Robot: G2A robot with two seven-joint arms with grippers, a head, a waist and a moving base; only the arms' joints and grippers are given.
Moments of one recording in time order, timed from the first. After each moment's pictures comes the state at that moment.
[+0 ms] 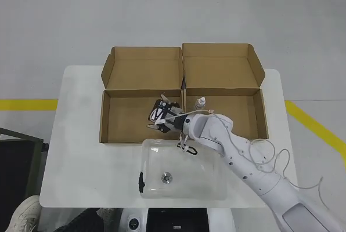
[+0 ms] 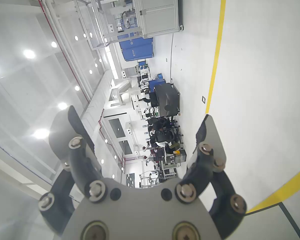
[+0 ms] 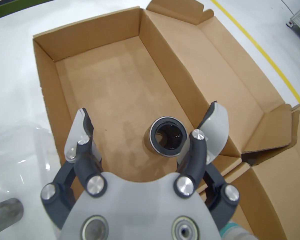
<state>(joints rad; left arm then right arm) -0.01 -0.37 -0.75 -1.25 2.03 -0.40 0.22 -0.83 -1.30 0.75 -1.54 -1.27 -0.42 0.40</state>
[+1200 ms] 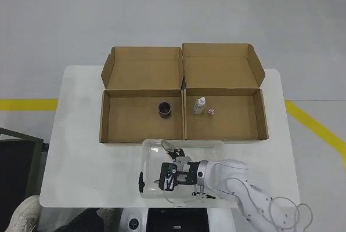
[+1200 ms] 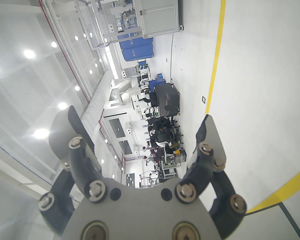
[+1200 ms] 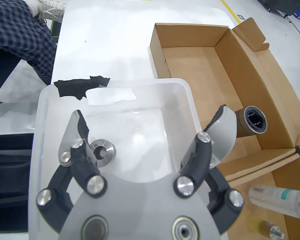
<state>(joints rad) -0.01 -0.37 -0.75 -1.25 2.03 -0.40 0.22 -1.32 -1.18 0.91 -1.94 -1.57 -0.70 0.29</state>
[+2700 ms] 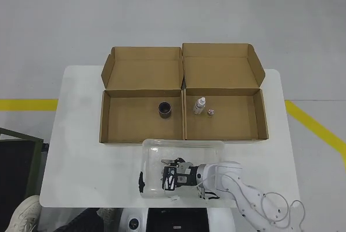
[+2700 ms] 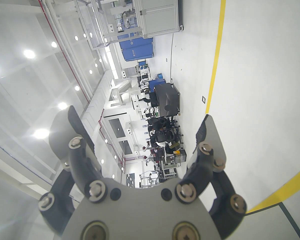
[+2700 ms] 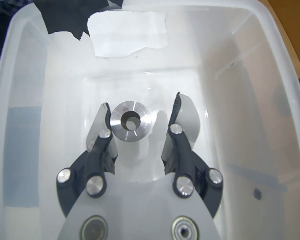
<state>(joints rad) -0.01 -0.37 -0.75 -1.25 2.03 -0.40 0.22 -1.28 -1.17 0.86 -1.78 -1.56 -0.73 0.33</state>
